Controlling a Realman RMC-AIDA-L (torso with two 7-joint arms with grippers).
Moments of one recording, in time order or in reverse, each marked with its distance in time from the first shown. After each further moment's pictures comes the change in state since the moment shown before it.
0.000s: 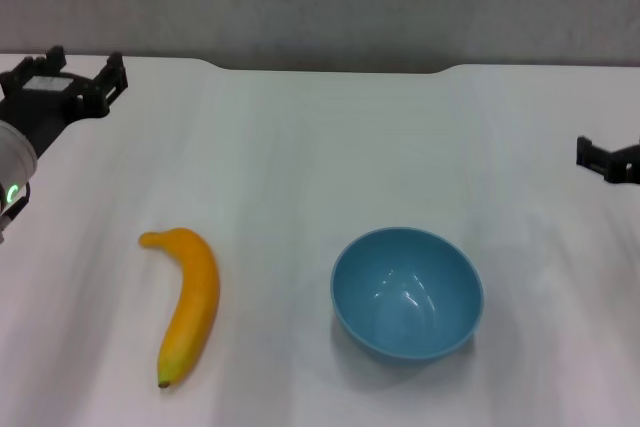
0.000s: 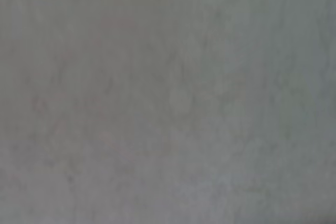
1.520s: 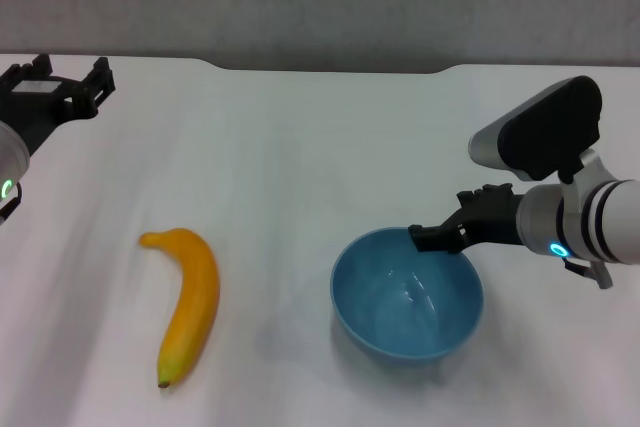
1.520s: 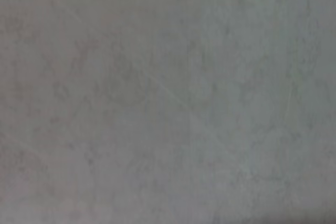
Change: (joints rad) left arm -0.019 -0.009 -0.026 -0.007 -0.004 0.095 -0.009; right arm 0.222 0.025 -0.197 0.067 -0.404 0.473 0.397
